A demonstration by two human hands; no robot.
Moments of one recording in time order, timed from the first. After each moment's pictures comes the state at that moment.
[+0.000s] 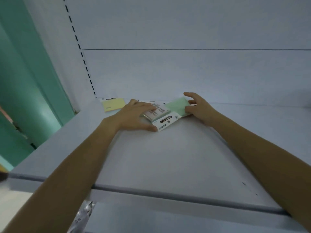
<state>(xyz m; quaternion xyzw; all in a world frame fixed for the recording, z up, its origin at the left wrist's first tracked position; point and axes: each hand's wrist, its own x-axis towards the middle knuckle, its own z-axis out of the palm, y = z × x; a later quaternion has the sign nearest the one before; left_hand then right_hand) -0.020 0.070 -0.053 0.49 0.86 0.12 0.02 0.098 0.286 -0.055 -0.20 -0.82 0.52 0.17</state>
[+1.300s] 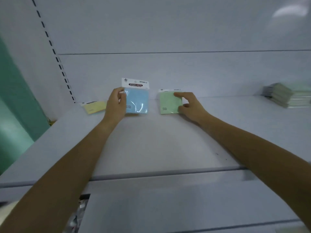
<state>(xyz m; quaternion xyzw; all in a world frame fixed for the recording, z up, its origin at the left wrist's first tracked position) 0.001 0.086 -0.044 0.31 0.75 0.57 -0.07 0.160 0.283 -0.061 -0.20 -0.84 0.42 0.28</state>
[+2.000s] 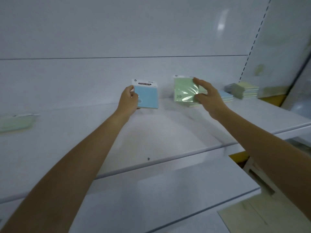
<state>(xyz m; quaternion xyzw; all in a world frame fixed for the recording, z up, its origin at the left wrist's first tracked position) 0.236 0.340 -0.018 0.35 0.68 0.62 0.16 0.440 0.482 -0.014 -0.29 -0.72 0.45 0.45</state>
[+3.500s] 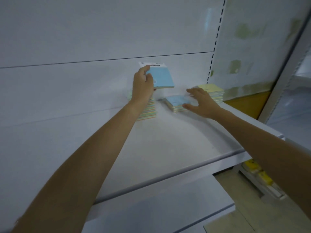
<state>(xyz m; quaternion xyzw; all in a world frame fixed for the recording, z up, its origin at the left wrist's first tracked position) 0.383 0.578 0.015 0.42 0.62 0.66 0.08 0.562 0.689 -0.034 -0.32 -0.90 0.11 0.27</state>
